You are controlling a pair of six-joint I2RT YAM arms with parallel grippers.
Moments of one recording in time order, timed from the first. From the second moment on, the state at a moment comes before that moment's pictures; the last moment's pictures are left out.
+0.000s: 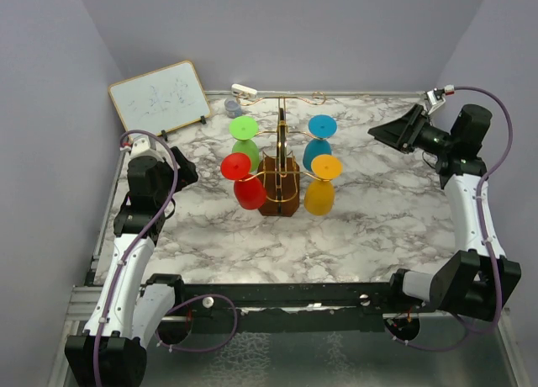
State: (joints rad) left arm -0.05 0.81 0.72 -0.33 -0.06 -0.46; right arm -0.25 1.24 1.07 -0.11 -1.10 0.66
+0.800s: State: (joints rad) left arm -0.04 0.81 0.72 -0.33 -0.06 -0.47; right arm -0.05 1.40 1.17 -0.18 -1.00 0.64
